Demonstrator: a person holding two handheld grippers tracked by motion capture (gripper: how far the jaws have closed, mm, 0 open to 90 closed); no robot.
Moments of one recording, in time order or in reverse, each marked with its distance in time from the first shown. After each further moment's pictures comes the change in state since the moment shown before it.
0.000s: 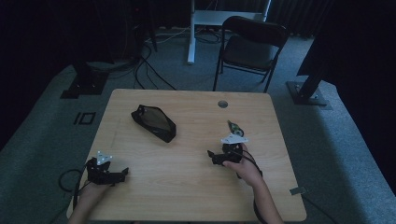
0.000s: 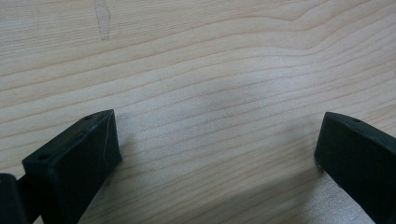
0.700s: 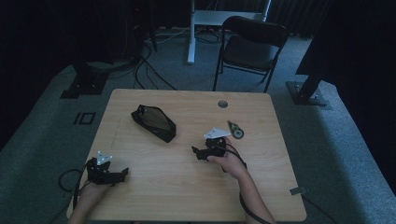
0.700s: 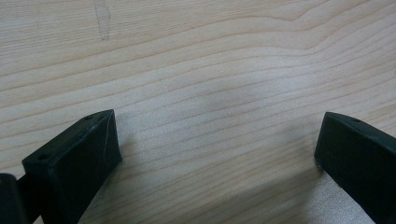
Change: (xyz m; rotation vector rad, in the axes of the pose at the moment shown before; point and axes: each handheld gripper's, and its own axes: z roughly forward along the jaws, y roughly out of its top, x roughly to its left) left arm 0.000 0.000 0.000 0.002 0.000 0.000; right arm 0.032 0.034 0.034 -0.012 0.074 -0.053
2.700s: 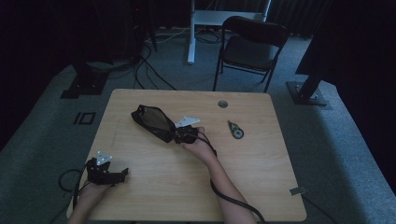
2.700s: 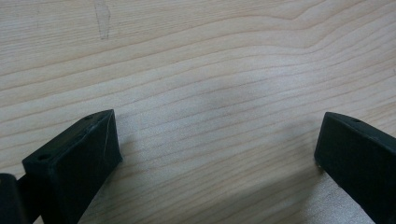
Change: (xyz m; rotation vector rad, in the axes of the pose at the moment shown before) left arm 0.000 -0.001 0.000 -0.002 -0.002 0.002; right arm 0.034 0.059 0.077 -0.023 0.075 -0.076
